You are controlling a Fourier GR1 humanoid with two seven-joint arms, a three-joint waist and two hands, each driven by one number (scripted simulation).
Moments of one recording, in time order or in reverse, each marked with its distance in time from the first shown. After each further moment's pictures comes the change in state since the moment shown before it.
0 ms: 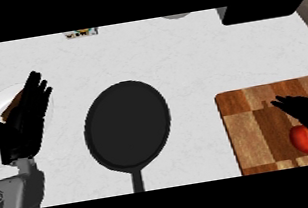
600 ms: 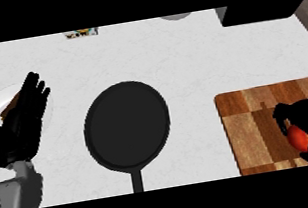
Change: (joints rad) left arm 0.014 -0.004 0.005 -0.035 -0.002 -0.008 0.017; right arm -0.054 0.049 0.004 0.133 0.062 -0.137 -0.144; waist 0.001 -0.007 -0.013
